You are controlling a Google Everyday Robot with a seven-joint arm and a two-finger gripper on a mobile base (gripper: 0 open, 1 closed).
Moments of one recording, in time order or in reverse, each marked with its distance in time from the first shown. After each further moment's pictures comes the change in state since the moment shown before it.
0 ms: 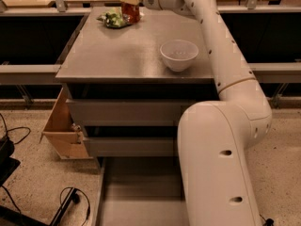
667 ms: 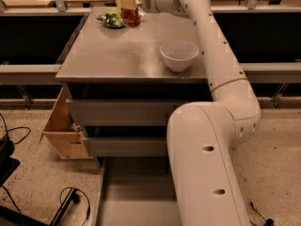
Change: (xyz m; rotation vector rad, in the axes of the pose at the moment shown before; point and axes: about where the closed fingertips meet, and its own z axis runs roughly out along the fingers) arm 0.020 -0.004 0.015 0.001 0.062 -0.064
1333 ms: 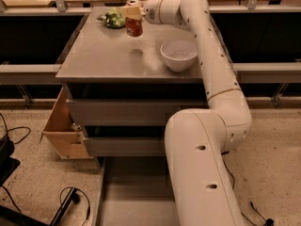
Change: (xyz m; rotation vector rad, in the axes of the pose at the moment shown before) arm 0.044 -0.023 0.005 0.001 -0.024 0.099
